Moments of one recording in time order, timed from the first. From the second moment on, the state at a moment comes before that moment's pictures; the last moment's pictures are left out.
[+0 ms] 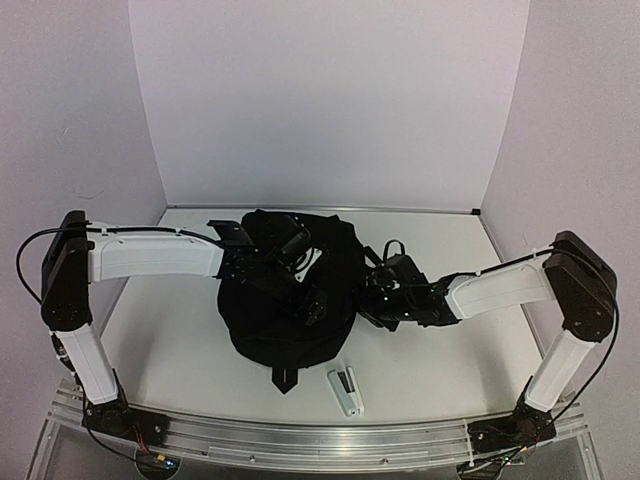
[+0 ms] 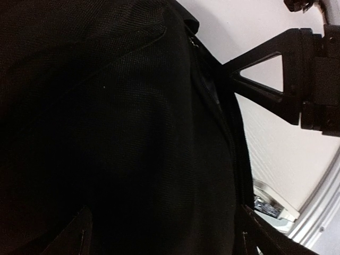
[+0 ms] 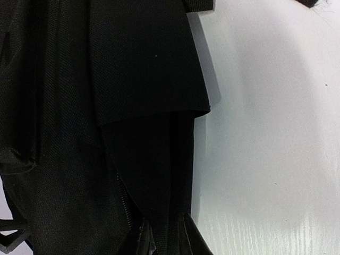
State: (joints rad) left arm -1.00 1.79 1.38 -0.61 0.00 -0.31; right arm 0.84 1.73 0.88 0.09 0.12 1.18
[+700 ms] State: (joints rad) left arm -0.92 1.77 1.35 -0.57 0.03 -0.33; right arm 0.82 1.72 0.83 0.13 0.15 1.17
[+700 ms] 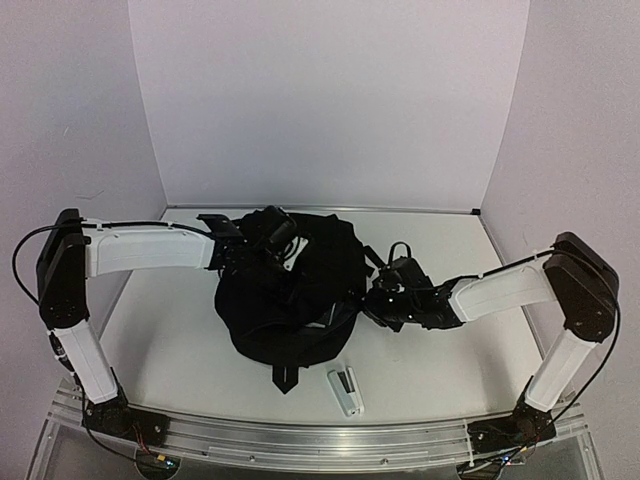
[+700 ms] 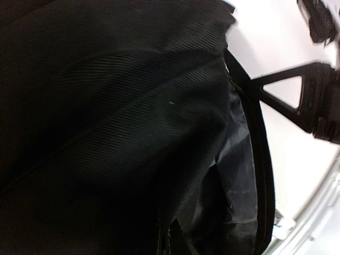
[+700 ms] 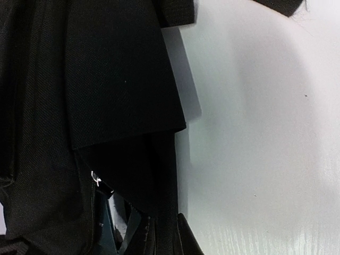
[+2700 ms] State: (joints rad) left arm -0.63 1.71 1.31 -0.33 0.72 -0.60; right arm 0.88 1.84 1.04 0.21 0.21 1.16
